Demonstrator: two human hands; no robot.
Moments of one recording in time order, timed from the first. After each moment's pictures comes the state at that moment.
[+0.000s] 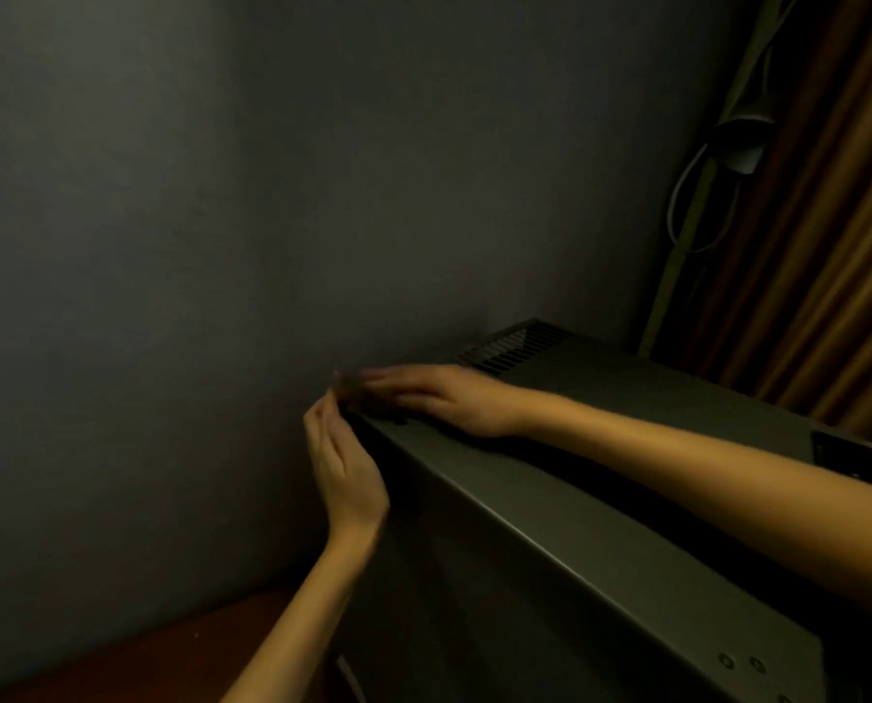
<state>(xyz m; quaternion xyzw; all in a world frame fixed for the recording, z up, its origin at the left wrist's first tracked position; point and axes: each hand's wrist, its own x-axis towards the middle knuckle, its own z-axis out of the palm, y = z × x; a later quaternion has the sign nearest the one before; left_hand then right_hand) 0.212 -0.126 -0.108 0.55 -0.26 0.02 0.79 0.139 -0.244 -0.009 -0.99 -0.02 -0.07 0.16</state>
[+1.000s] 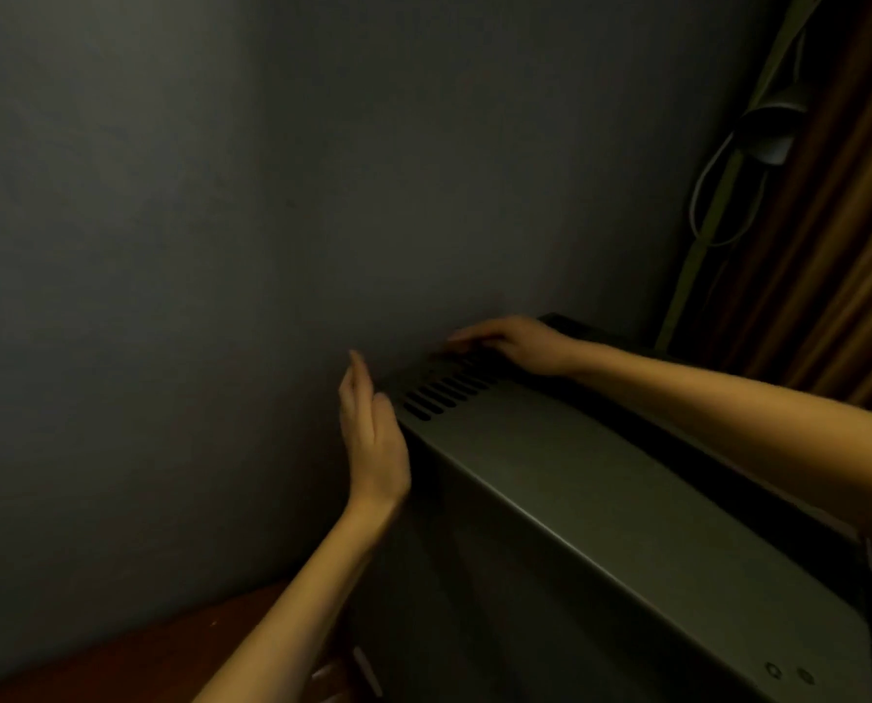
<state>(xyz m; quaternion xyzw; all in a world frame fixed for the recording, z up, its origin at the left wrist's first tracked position) 0.224 -0.130 -0.099 0.59 -0.34 -0.04 0.73 0.141 -0.323 0.000 -0.98 0.13 -0.13 0.11</state>
